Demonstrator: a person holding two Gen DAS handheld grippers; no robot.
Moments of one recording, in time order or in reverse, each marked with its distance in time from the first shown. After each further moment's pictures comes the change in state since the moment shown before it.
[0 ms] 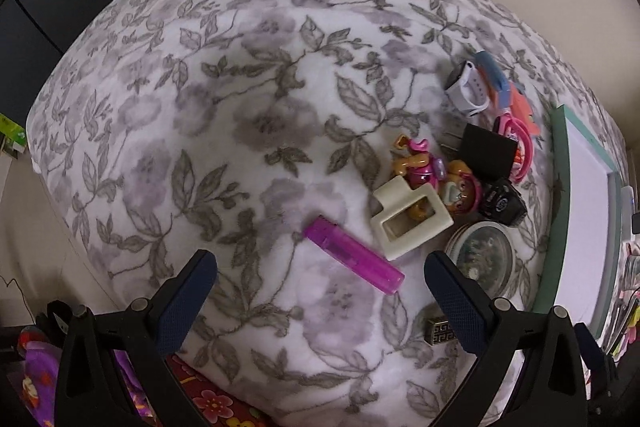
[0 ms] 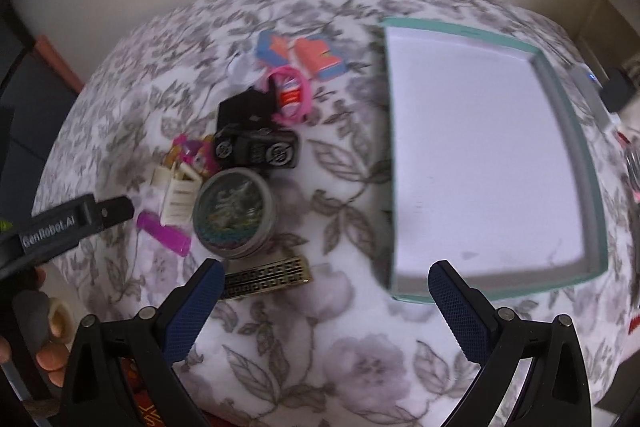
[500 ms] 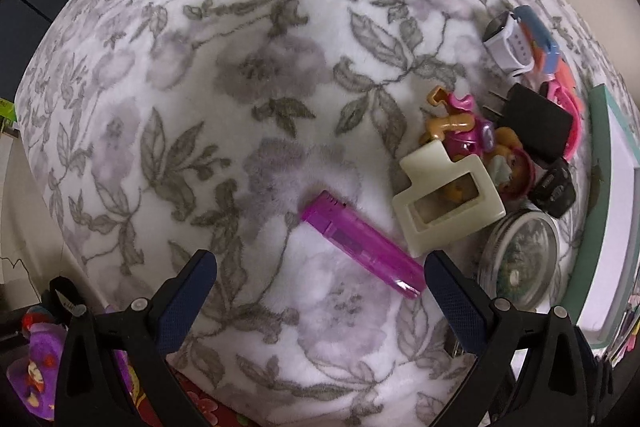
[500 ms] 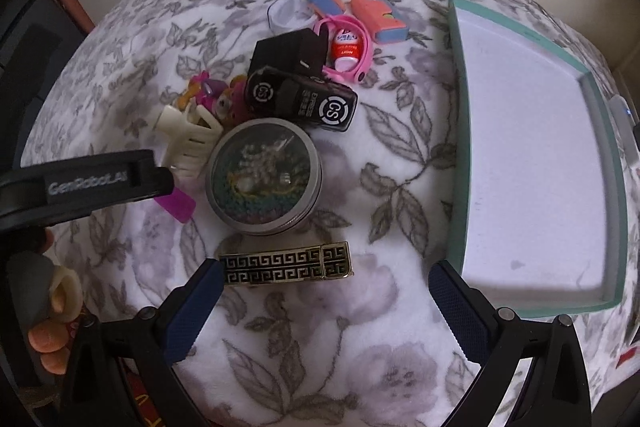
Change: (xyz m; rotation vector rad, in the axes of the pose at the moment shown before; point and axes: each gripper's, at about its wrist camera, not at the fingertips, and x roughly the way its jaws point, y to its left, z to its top) left arm 0.056 -0.004 0.009 -0.031 0.151 0.029; right arm 0.038 0.027 -0.007 -0.125 0.088 -0.013
